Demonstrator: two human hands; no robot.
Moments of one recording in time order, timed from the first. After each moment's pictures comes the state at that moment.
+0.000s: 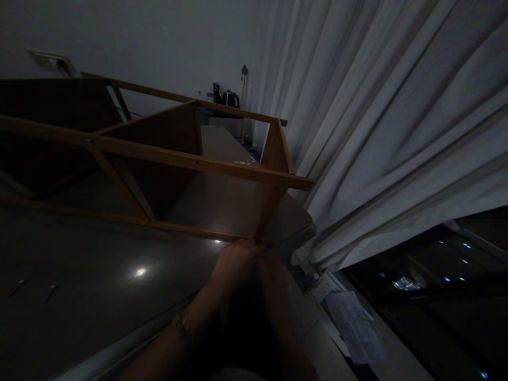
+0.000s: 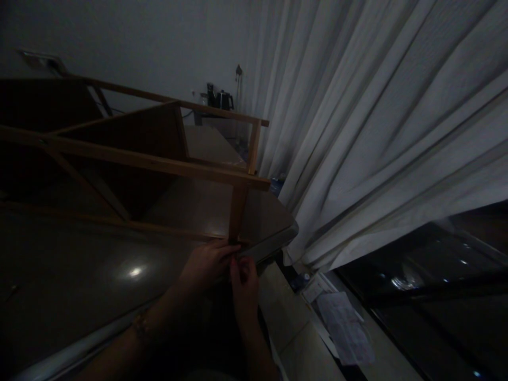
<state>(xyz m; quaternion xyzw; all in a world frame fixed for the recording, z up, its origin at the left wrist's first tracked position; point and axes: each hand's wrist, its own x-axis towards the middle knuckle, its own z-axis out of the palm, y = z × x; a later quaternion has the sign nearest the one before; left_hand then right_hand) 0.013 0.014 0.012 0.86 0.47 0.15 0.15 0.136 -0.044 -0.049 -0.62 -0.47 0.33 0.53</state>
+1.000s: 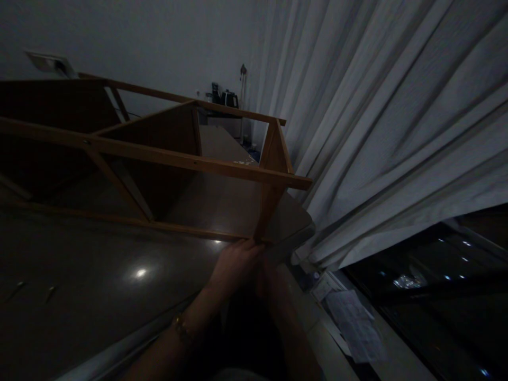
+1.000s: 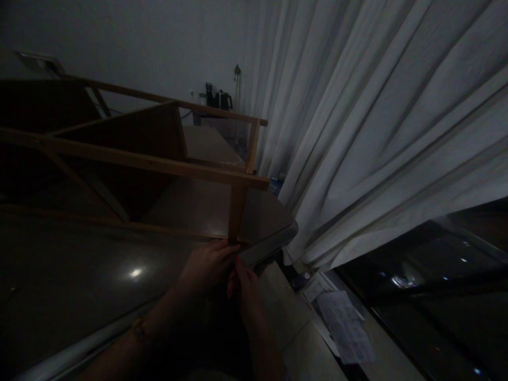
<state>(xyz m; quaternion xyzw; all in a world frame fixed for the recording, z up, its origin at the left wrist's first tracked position) 0.014 0.012 0.005 0.86 0.46 0.17 0.11 0.143 -0.039 -0.060 -0.61 -0.49 0.38 0.49</state>
